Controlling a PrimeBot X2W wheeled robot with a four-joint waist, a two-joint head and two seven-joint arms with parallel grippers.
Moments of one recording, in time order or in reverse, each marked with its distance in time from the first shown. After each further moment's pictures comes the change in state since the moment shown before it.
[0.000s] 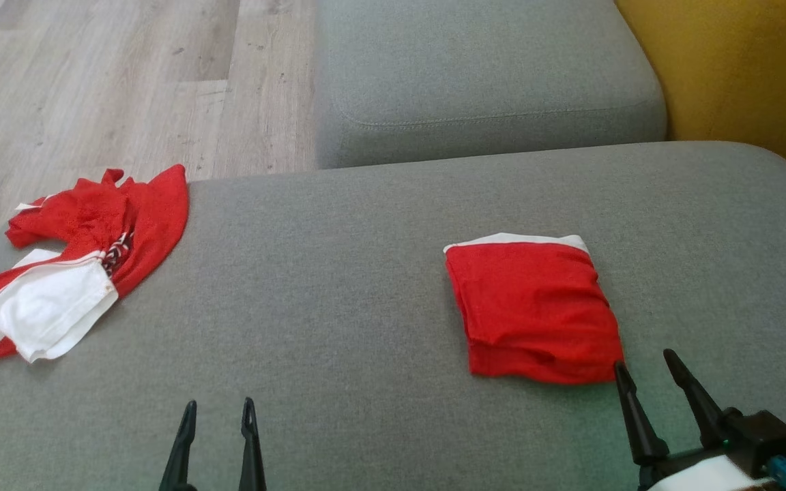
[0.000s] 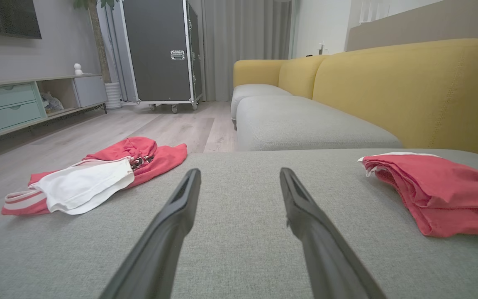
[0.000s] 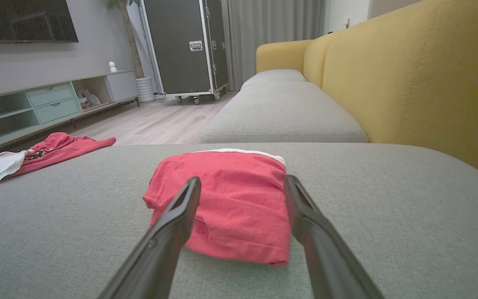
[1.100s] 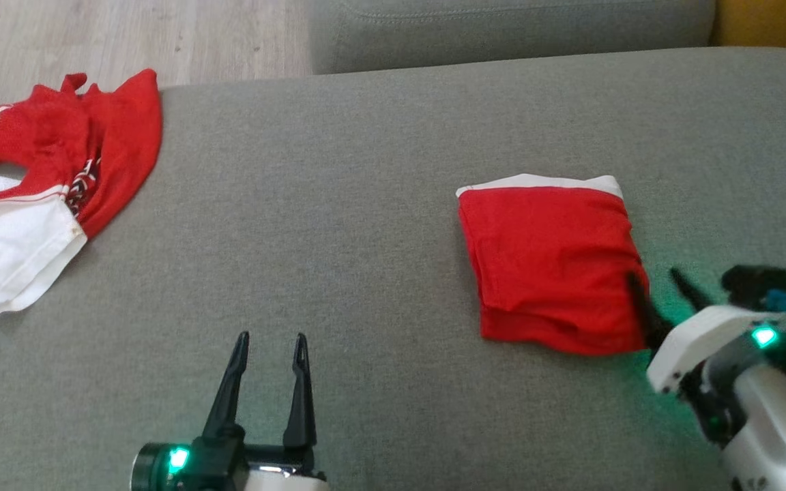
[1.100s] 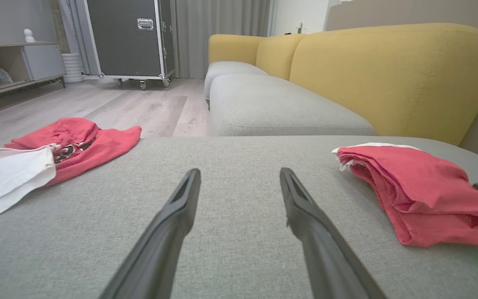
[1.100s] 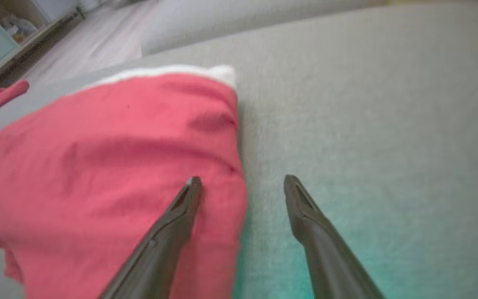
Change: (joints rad) left arm -0.163 -0.007 -0.135 0.003 -0.035 0.032 0.000; right arm -0.481 -0.102 0.120 0.454 0.313 0.000 0.251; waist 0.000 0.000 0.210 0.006
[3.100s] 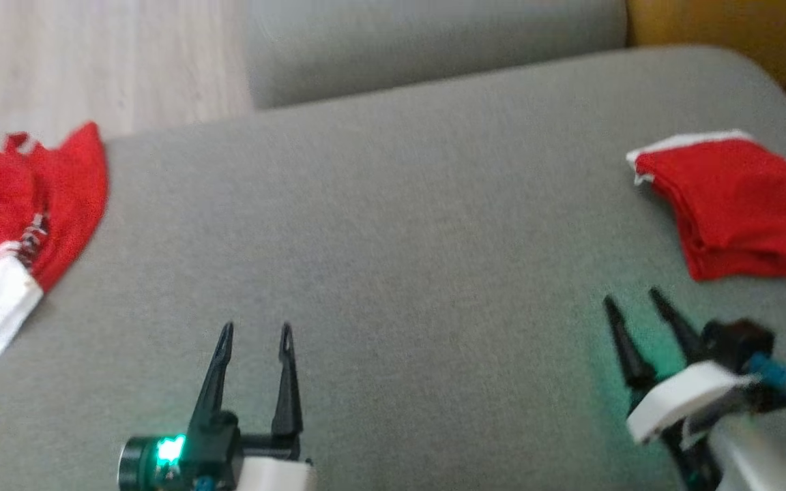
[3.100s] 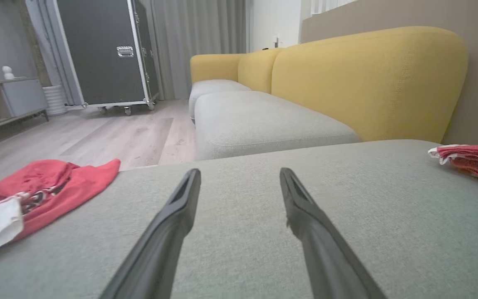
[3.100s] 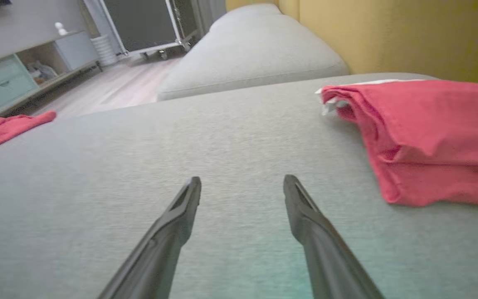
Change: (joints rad) left arm -0.048 -0.001 0.024 0.052 0.041 0.031 0.000; right arm 0.117 0.002 0.082 -0.070 -0.072 0.000 -0.251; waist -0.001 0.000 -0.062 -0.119
